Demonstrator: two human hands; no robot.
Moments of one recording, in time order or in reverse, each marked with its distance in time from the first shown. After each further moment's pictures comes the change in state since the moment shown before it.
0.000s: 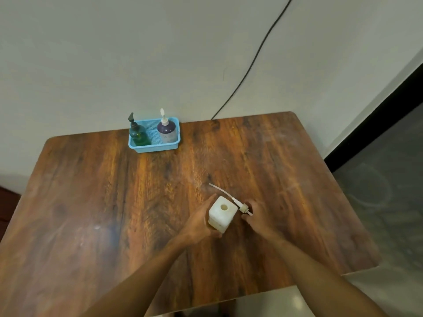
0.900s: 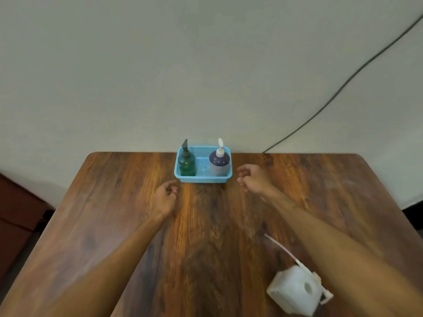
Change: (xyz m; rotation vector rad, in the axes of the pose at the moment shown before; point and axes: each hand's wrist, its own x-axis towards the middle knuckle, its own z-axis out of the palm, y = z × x) left_hand 0.059 -0.094 -0.270 -0.225 0.692 -0.305; right_hand 0.195 -0.274 0.007 0.295 -0.074 -0.089
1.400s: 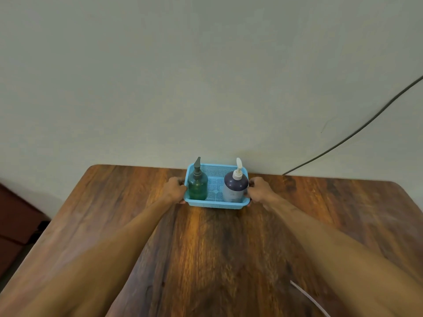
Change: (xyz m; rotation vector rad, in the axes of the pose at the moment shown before) left_hand 0.143 0.010 0.005 0.227 -0.120 -0.037; right_hand 0.106 -0.008 0.040 -0.208 -0.041 0.086
